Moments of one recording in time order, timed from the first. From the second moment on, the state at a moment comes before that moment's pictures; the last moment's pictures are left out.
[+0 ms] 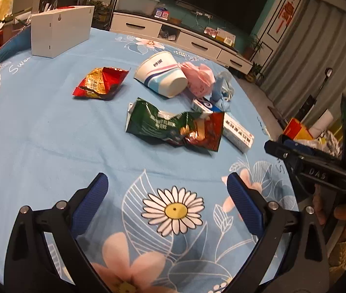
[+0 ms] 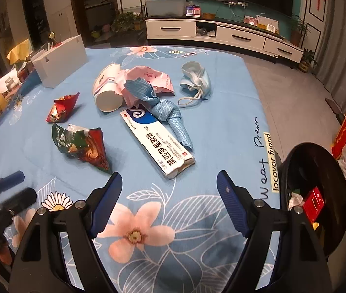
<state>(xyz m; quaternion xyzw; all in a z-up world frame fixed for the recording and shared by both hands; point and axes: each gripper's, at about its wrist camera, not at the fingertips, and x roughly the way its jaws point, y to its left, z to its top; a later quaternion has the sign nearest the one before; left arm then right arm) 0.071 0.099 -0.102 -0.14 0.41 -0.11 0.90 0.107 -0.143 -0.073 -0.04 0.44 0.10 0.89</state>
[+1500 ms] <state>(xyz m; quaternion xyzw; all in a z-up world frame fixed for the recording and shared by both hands) 0.144 0.052 -0.125 0.11 0.44 -0.23 0.86 0.156 -0.106 -0.108 -0.11 0.46 0.23 0.85</state>
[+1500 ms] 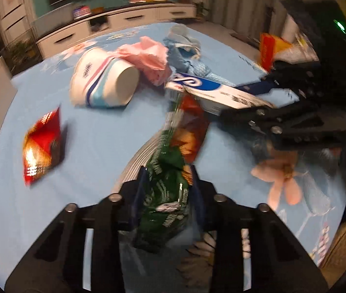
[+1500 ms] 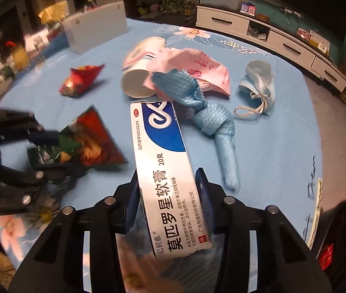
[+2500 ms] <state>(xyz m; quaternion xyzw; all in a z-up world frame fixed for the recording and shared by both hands) 0.006 0.050 -0.026 -0.06 0.33 -0.22 0.92 0.015 -0.174 -0.005 -0.02 0.36 0.17 0.92</state>
